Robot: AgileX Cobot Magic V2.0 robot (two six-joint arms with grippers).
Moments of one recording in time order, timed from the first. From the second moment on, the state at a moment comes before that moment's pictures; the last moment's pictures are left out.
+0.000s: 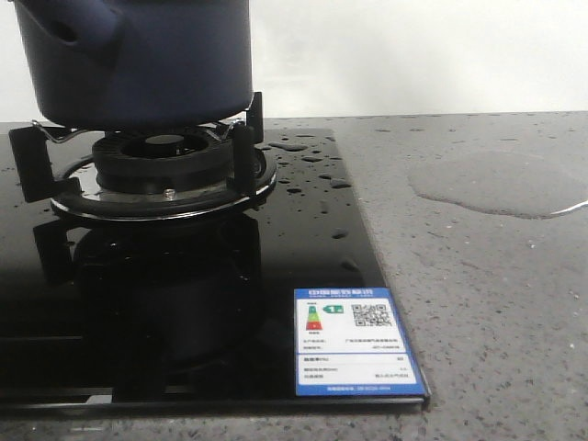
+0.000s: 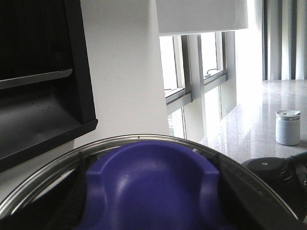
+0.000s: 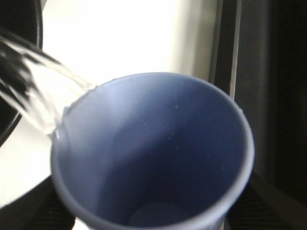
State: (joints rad) left arm -0.03 1.12 -1.34 -1.51 0.96 1.46; right arm 0.63 1.66 -1.51 -1.41 -0.01 -0.32
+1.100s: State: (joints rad) left arm -0.03 1.13 -1.34 -1.51 0.93 1.46; right arm 0.67 1.67 -1.51 -1.23 0.40 0.23
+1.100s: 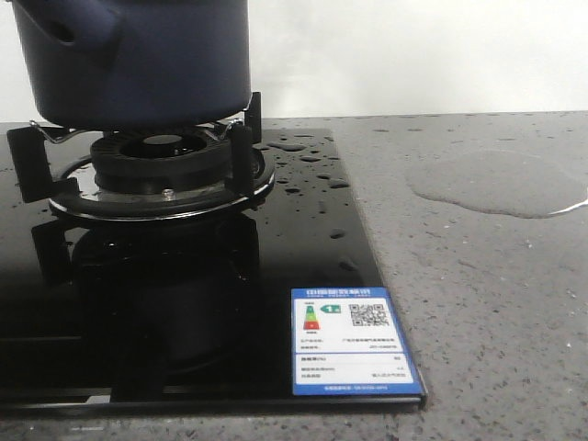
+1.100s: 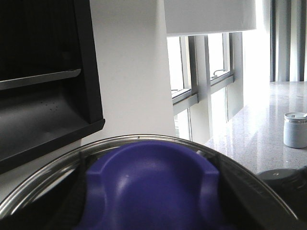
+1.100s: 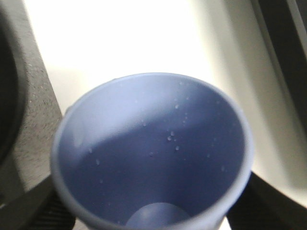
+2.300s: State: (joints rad) left arm -0.12 1.50 -1.30 -1.31 0.89 1.48; right arm 0.35 0.86 -0.64 -0.72 0.07 0.48
